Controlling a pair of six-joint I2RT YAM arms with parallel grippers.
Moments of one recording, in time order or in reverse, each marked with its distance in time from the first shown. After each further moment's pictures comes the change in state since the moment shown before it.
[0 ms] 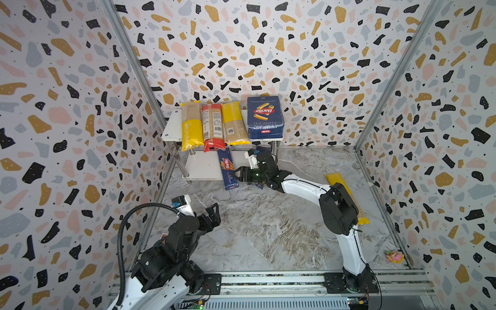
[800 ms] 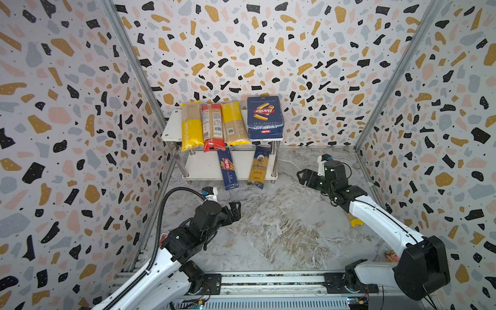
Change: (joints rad) left arm -0.007 0.291 -0.053 0.281 0.266 0.005; right arm -0.462 -0.789 -0.684 -0.336 0.342 -0.077
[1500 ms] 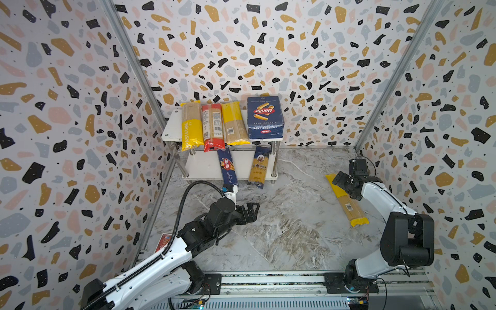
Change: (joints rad) left arm -0.128 0.156 0.004 0.203 0.100 0.018; right arm -0.376 0.220 0.143 -0.237 0.229 -0.047
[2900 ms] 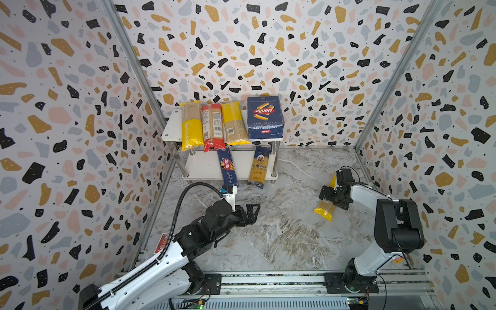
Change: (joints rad) left arm -0.018 -0.072 -0.025 0.014 0.001 0.013; right arm 0.093 0.145 -0.094 0.021 -0.197 -0.133
